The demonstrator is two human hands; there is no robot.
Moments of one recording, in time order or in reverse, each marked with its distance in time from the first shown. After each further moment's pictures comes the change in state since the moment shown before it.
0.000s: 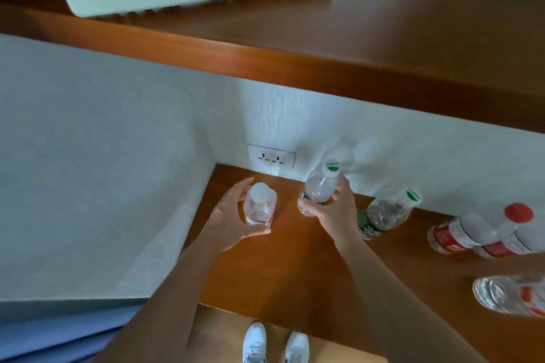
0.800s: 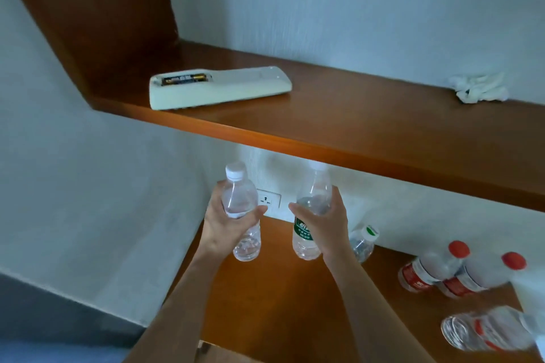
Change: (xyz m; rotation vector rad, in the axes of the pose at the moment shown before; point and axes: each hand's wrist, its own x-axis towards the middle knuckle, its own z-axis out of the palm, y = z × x) left_hand -0.033 0.109 -0.038 -0.419 0.420 0.066; right_hand -0.038 -0.086 -0.056 0.220 0.067 -0.280
